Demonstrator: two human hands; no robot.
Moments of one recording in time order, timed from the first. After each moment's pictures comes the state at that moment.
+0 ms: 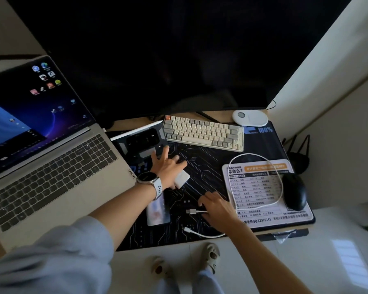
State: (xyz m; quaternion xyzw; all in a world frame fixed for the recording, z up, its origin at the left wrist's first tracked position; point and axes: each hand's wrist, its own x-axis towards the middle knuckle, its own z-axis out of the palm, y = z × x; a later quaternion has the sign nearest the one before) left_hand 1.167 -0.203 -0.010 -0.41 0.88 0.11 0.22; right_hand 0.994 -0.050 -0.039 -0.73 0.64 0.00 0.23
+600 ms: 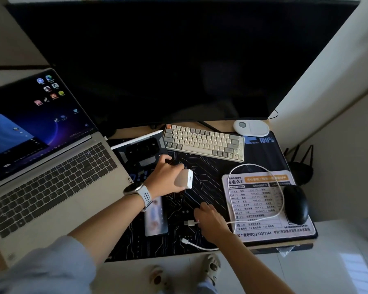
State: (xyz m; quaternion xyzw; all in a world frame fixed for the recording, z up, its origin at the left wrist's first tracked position) left_hand 1.171 -0.199 0.008 -0.42 0.89 0.20 -0.01; right_hand 1.009 -0.060 -0.050 -0.72 0.64 0.06 0.24
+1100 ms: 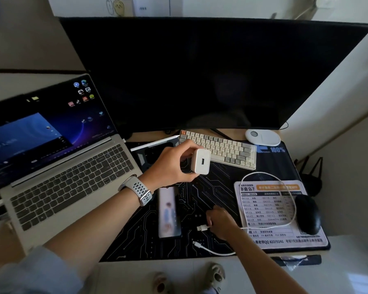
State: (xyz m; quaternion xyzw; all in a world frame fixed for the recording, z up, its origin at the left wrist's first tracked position) left_hand 1.201 -0.198 0.103 -0.33 0.79 0.42 -0.29; right_hand 1.012 -0.081 -0.054 -0.68 0.66 0.08 0.29
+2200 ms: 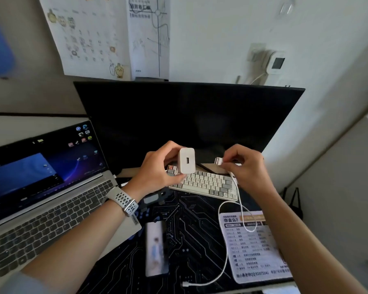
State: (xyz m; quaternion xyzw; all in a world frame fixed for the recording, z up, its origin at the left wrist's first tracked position) left_hand 1.199 -0.210 0.190 -0.32 0.79 0.36 -0.39; right_hand 0.965 -0.147 0.214 -0.61 0.60 -0.46 0.23
